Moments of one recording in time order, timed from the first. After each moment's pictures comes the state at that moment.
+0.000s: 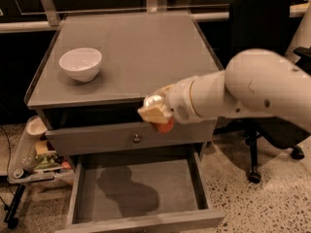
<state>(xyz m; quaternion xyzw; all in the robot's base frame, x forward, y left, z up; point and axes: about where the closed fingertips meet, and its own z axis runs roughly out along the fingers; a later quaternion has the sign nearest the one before) 0.498 -0.004 0.858 -0.43 0.78 0.23 0.40</state>
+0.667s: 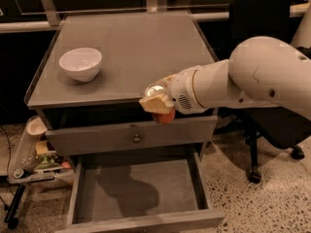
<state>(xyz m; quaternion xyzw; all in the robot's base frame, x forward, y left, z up) 0.510 -0.008 0.882 -0.43 0.77 0.22 0.41</state>
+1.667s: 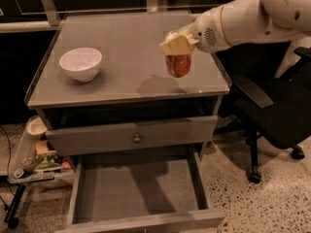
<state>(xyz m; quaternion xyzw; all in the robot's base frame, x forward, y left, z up) 0.608 -0.065 0.971 -0.40 0.77 0.23 0.44</state>
